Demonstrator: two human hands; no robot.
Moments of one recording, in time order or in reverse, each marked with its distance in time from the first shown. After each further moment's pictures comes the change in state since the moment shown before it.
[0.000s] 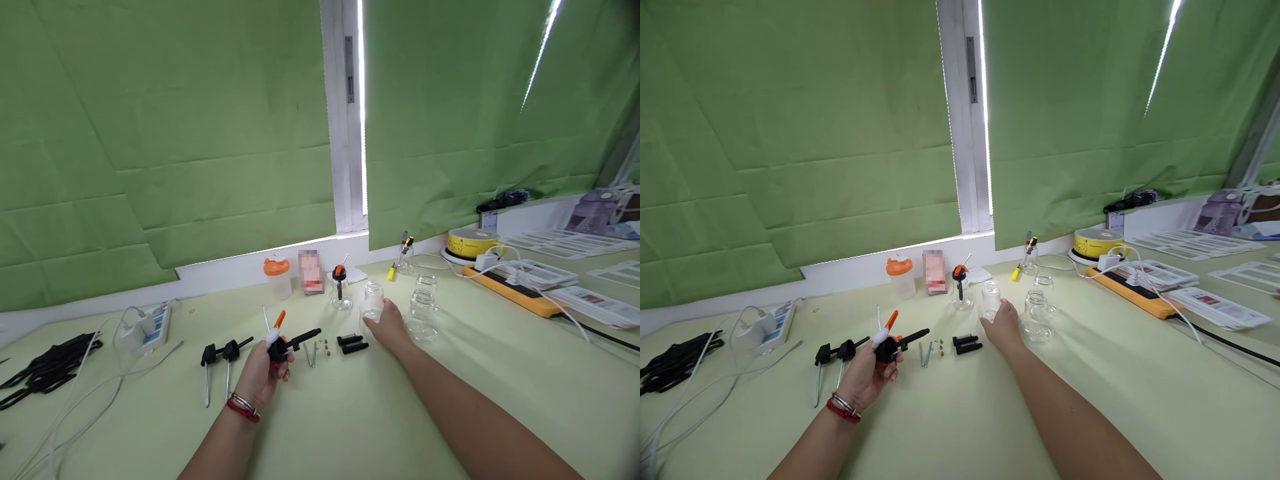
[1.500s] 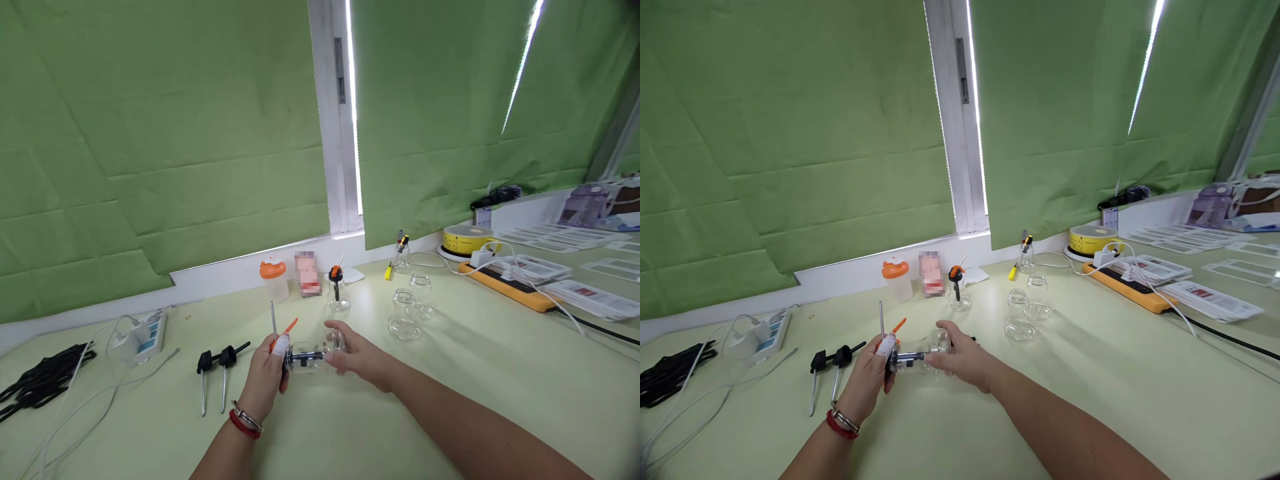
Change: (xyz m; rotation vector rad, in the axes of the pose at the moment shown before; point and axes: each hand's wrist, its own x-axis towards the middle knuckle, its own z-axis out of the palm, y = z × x) left_hand -0.012 -0.001 0.014 0.474 0.016 0.325; right_hand -0.087 -0.082 -0.042 0.514 -0.764 -0.299
